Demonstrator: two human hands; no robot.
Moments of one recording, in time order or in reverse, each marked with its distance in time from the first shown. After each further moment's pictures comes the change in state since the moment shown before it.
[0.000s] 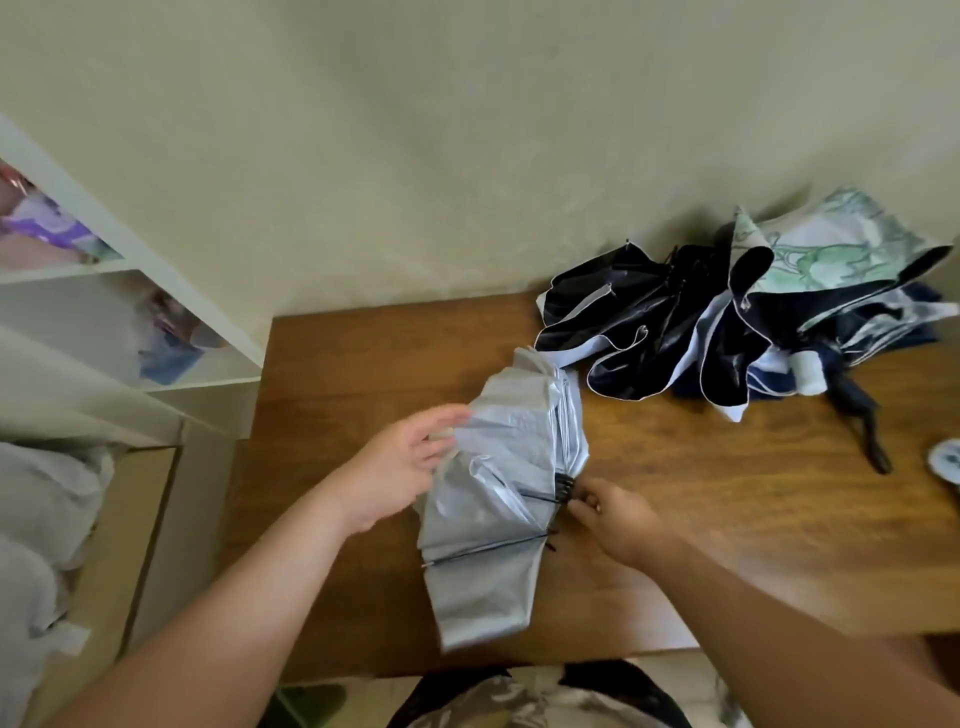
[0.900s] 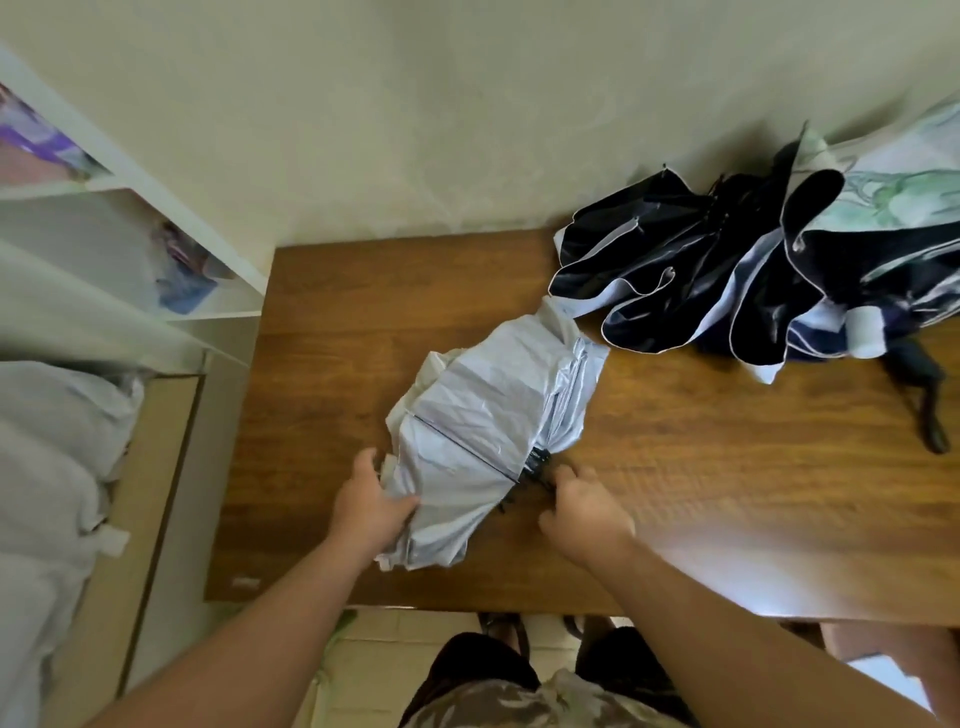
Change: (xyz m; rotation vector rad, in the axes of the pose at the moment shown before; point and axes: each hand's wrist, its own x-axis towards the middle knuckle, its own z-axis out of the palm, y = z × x) left_hand 0.001 -0.145 0.044 0.311 0.600 -0.624; right_hand 0.001 0.002 0.063 -0.173 -0.125 0.027
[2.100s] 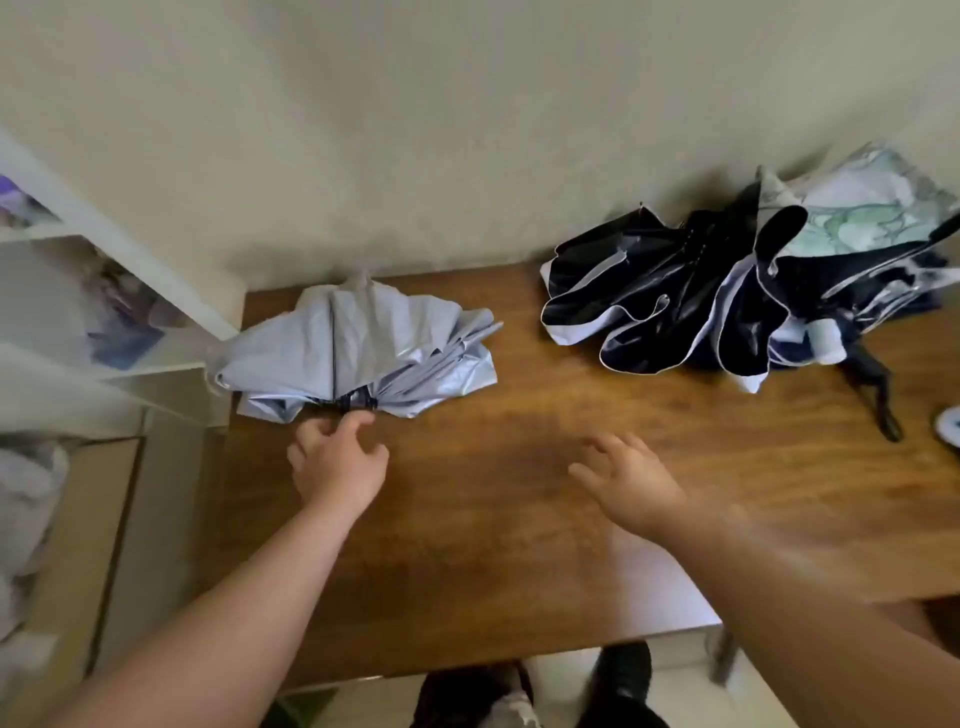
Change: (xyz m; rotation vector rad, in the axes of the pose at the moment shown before) left_hand 0.080 0.035 -0.070 0.139 0.285 0.345; right_hand -0.015 -0.028 -0.067 0.201 0.262 0.011
